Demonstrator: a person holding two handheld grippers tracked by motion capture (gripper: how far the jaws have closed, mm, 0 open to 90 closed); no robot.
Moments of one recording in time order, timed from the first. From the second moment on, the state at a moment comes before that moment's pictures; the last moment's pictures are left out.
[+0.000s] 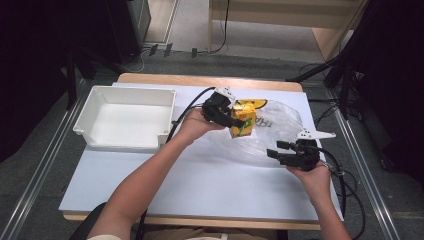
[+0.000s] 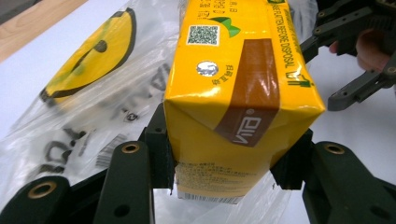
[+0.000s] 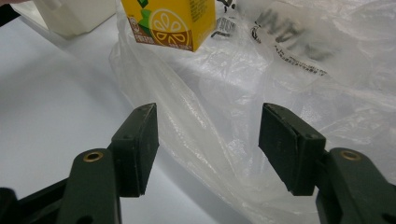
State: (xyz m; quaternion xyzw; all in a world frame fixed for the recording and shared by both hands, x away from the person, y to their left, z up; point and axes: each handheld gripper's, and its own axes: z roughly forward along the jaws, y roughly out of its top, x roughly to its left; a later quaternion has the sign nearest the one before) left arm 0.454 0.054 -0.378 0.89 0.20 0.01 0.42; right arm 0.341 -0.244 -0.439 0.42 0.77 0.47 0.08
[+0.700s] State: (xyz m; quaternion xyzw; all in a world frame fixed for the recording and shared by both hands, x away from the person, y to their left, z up) left arm 0.450 0.079 -0.361 0.88 0.22 0.00 0.43; right arm 0.338 -0.240 -0.438 0.41 0.78 0.46 0.08
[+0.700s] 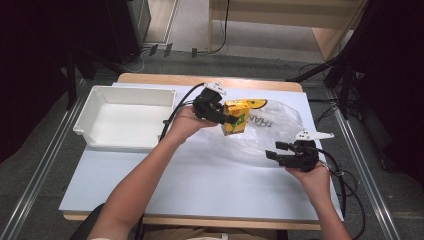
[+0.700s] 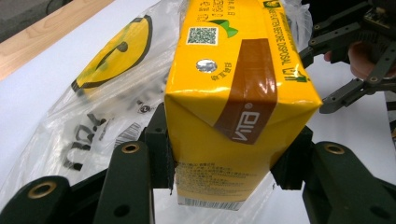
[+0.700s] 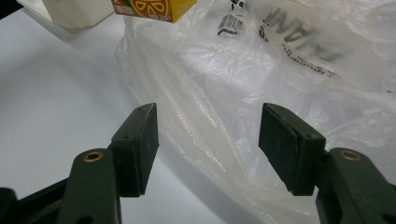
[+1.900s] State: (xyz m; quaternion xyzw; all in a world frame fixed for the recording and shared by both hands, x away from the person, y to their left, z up) left arm 0.445 0.135 -0.349 0.87 0.24 0.02 0.43; right arm 0.342 -0.236 -0.434 0.40 0.79 0.46 0.07
